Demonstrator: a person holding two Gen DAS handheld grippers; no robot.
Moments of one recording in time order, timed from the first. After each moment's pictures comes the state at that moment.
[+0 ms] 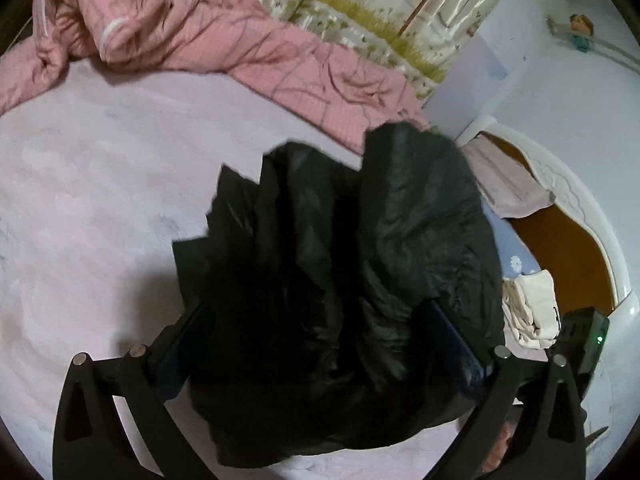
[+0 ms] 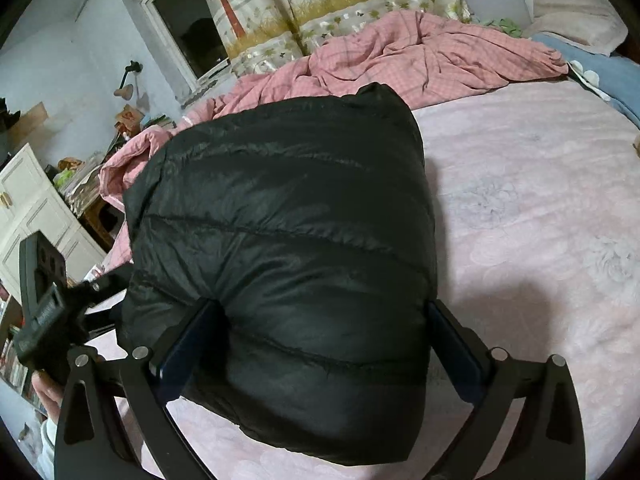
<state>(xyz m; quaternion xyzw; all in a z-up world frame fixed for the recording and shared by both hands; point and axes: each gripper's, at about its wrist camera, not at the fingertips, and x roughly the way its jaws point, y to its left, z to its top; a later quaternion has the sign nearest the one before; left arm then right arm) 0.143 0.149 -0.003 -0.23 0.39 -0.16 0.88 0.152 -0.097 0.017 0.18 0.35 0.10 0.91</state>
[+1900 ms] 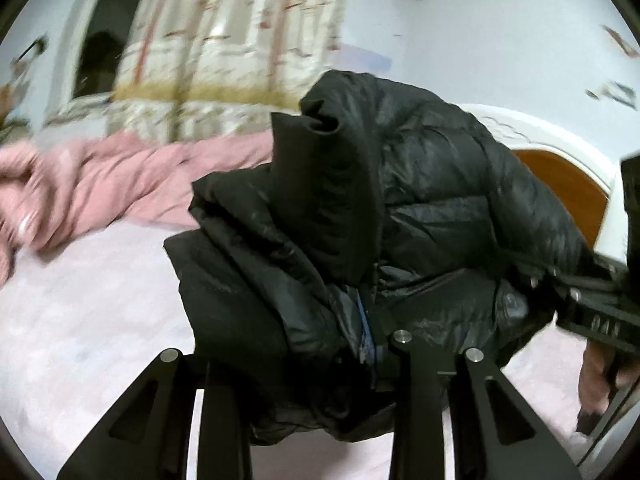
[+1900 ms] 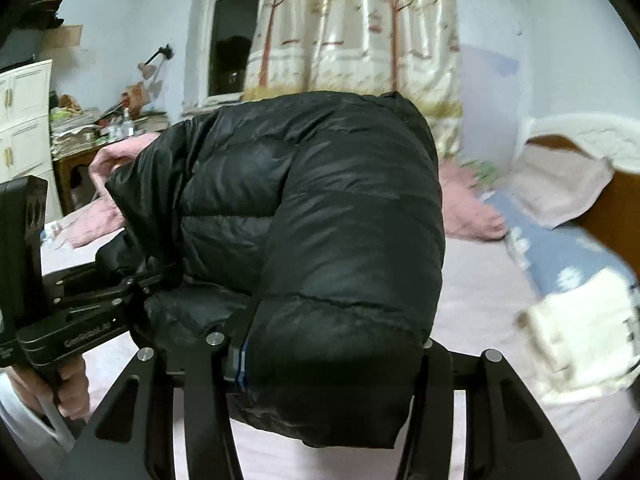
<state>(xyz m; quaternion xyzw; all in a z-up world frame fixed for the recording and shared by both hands) 0.068 -0.033 0.110 -0.02 0.21 -0.24 0.95 0.055 -0.161 0.166 -0.02 0.22 0.00 0.97</state>
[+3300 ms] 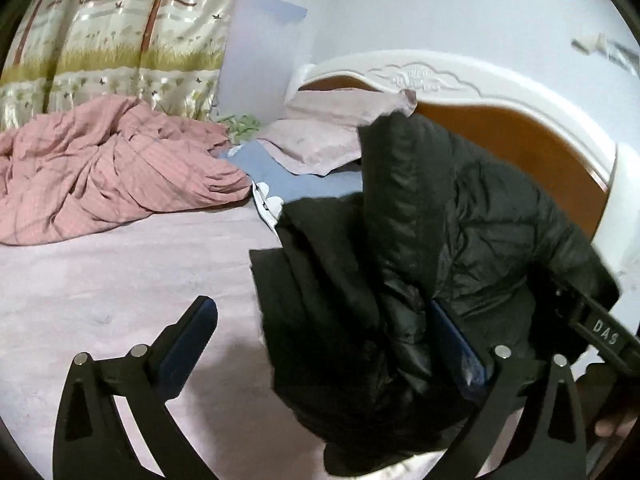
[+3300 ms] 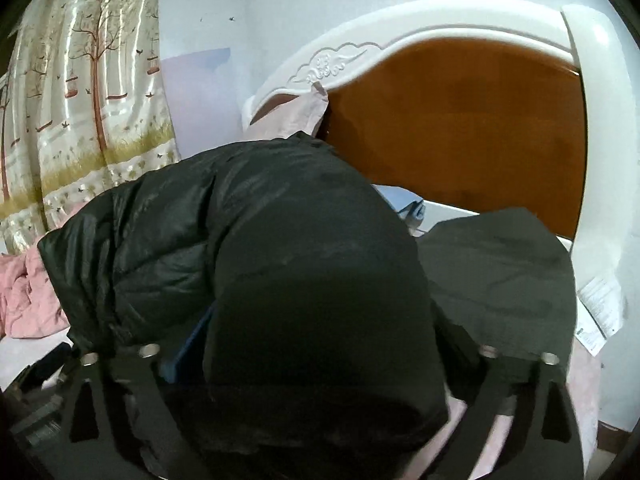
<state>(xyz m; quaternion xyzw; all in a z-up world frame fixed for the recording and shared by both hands) 0.155 -0.406 0.090 -0.05 0.25 -0.35 0.90 0.016 -0.560 0.117 0.13 0.17 -0.37 0.90</state>
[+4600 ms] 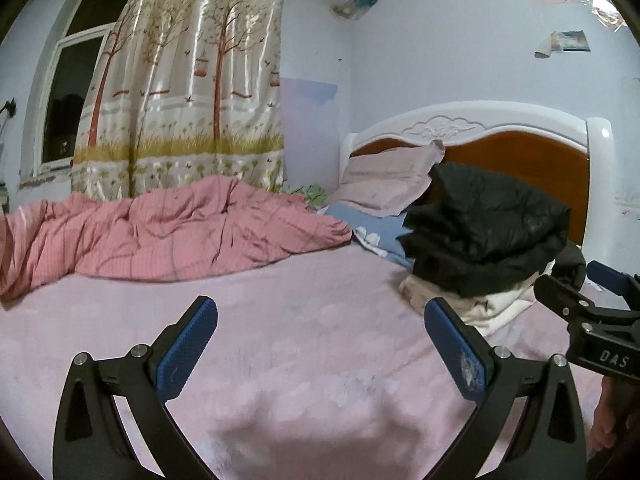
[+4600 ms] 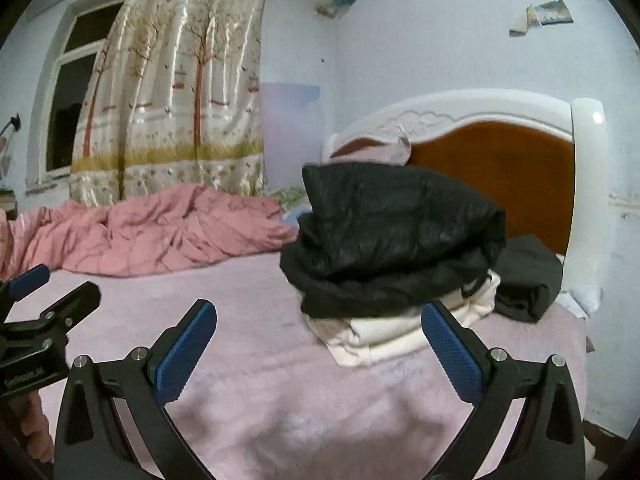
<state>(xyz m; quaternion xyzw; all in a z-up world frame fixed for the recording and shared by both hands) 0.044 -0.163 0.076 0.02 0.11 -0.27 0.96 -0.060 -0.289 0.086 0.04 0.13 -0.29 0.95</state>
